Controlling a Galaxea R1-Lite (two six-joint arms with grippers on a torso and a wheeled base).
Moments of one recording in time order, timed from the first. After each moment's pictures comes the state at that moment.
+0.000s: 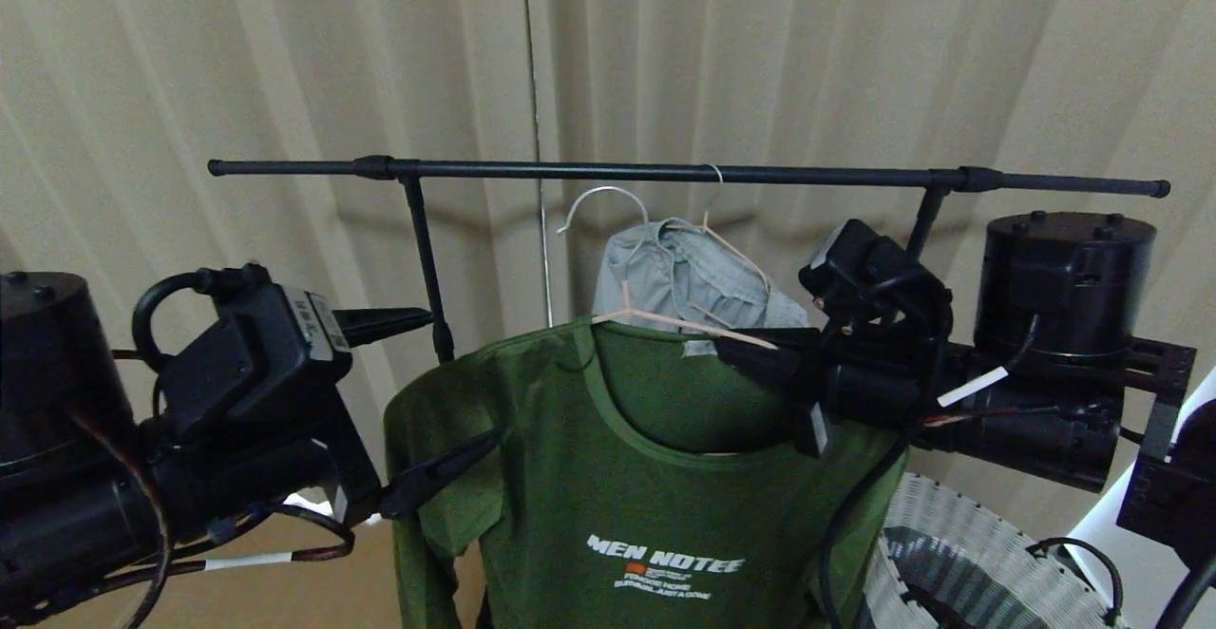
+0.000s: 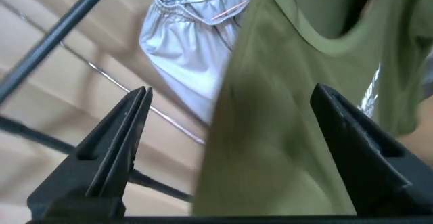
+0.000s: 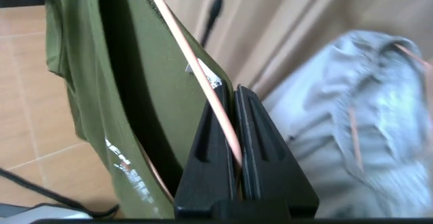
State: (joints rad) left arm -0.43 1.35 -0.49 -0.68 -0.33 0.58; right arm 0.61 1.62 -0.78 -0.57 0.16 -0.29
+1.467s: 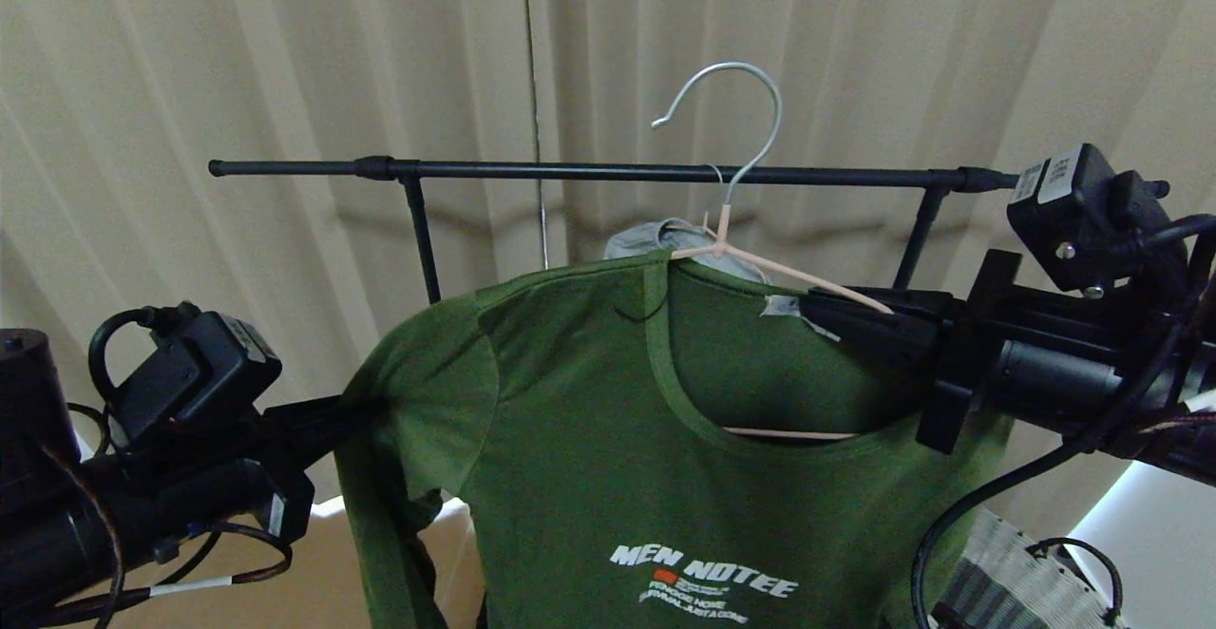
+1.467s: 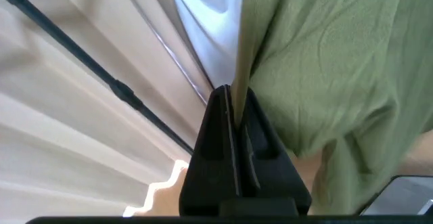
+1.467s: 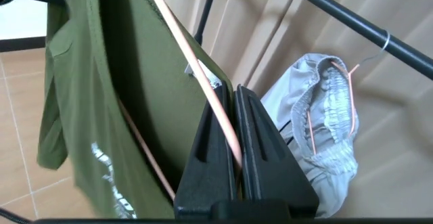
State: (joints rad) left arm -0.21 1.34 -0.38 -0.68 -0.33 0.47; right arm 0.55 1.39 -0.71 -0.57 0.23 -0.25
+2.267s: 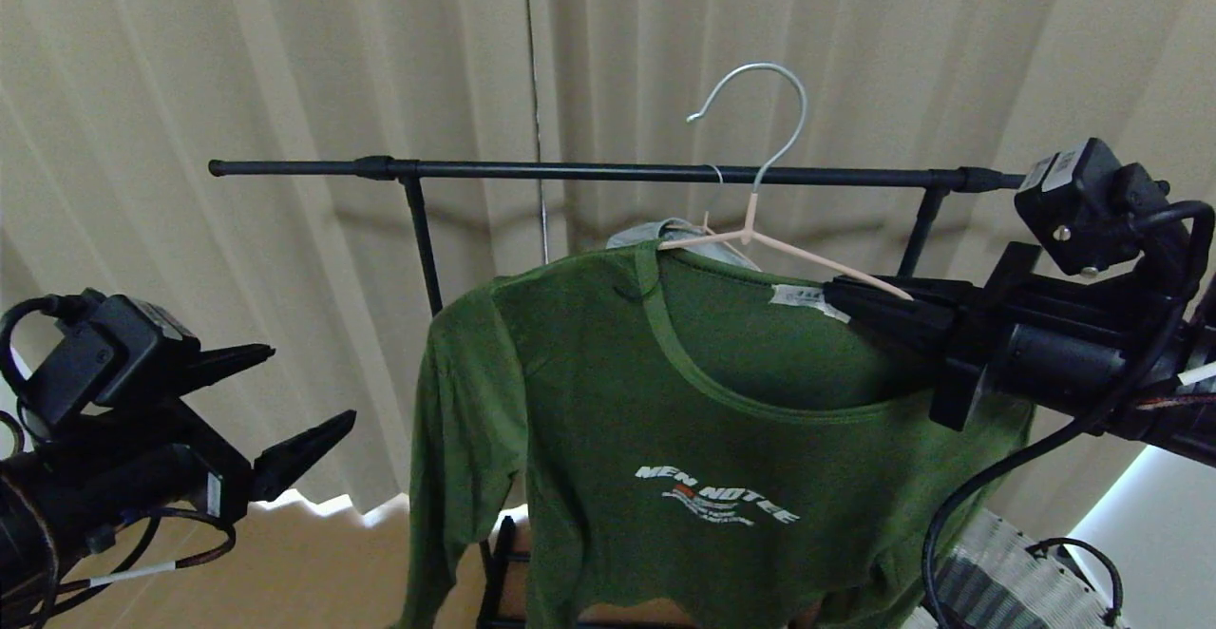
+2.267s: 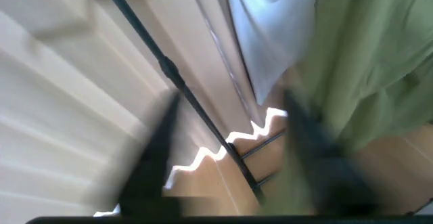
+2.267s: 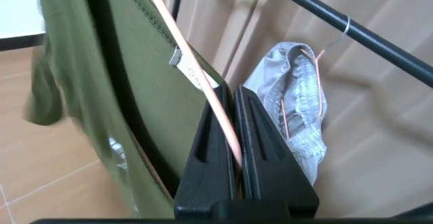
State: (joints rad) left arm -0.06 1.28 -0.36 -0.68 -0.33 0.47; right arm 0.49 1.39 -0.71 -0.55 0.22 -0.25
